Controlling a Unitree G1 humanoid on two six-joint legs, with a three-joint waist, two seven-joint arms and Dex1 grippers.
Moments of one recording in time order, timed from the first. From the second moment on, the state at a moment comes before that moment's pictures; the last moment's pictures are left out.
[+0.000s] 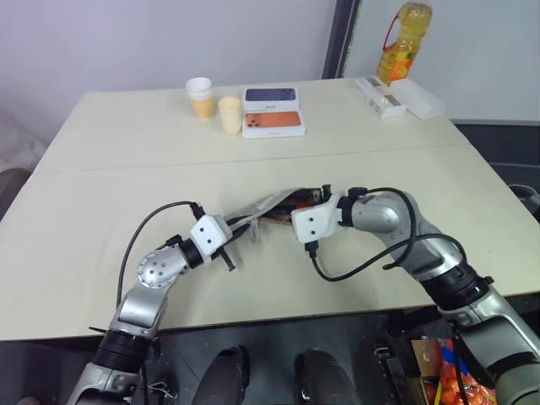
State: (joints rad) left arm -0.22 0.40 -0.13 -0.01 -0.07 -0.16 -0.66; right arm -0.65 -0.64 0.40 -0.08 -0.39 -0.01 0.88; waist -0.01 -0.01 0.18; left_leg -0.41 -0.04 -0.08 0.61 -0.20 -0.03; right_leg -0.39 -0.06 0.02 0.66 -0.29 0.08
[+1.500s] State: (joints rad) left arm -0.27 0.32 -0.14 0.11 0.01 -0.19 -0.48; right arm -0.67 -0.18 -0.38 -0.03 0.01 1.22 -0.01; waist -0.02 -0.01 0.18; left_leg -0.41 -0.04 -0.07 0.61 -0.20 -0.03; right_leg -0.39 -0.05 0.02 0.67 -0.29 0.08
